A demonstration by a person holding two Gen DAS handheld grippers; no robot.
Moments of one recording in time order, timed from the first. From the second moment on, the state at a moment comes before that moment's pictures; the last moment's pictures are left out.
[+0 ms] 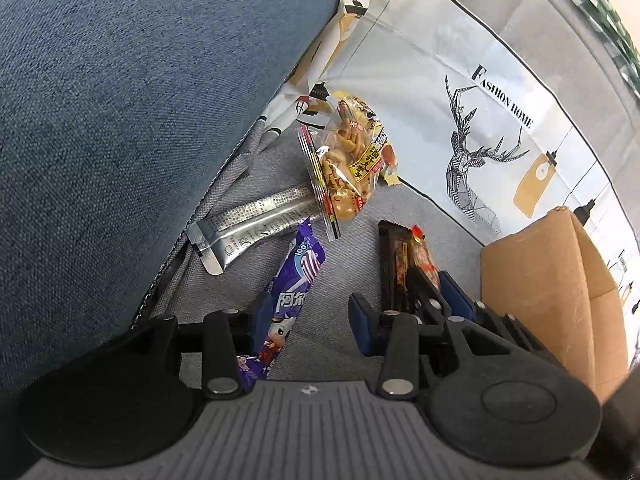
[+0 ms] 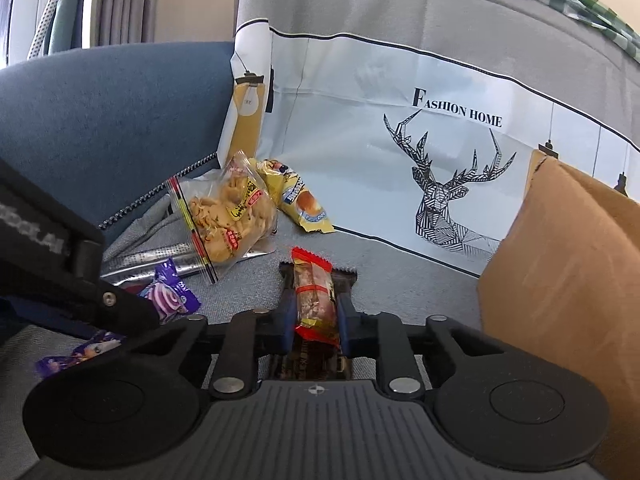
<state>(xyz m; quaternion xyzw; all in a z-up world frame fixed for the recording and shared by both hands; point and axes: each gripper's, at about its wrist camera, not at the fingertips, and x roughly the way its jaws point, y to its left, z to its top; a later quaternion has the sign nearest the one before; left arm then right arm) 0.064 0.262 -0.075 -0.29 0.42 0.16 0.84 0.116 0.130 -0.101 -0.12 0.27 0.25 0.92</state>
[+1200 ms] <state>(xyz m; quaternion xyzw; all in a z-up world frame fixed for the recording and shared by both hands) 0.081 0.232 -0.095 -0.15 0.48 0.14 0.85 0.066 0.081 -0.107 -0.09 0.40 0.27 0.87</state>
